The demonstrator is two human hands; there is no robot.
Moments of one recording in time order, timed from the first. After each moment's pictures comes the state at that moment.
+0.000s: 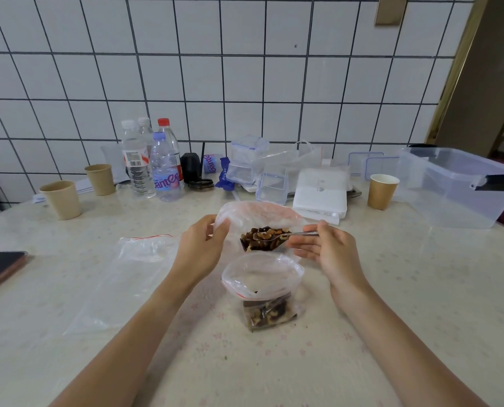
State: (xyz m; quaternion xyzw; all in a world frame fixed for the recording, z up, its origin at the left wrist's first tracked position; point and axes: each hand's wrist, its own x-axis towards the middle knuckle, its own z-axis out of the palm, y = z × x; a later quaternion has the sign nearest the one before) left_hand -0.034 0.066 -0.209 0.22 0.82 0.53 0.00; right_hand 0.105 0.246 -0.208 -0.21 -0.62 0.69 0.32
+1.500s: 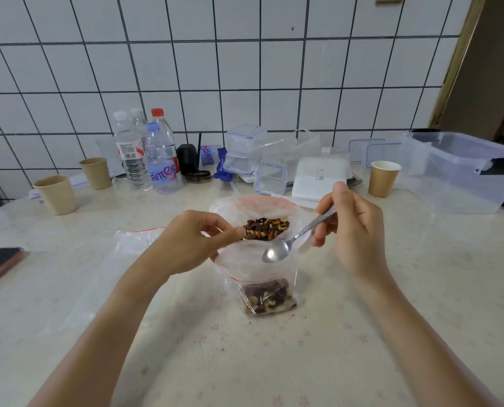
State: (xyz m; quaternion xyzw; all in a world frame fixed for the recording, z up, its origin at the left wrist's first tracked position) left_hand -0.015 0.038 -0.174 0.33 0.84 0.42 0.08; right_hand 0.129 0.248 -0.186 -0.05 -0.68 0.57 0.46
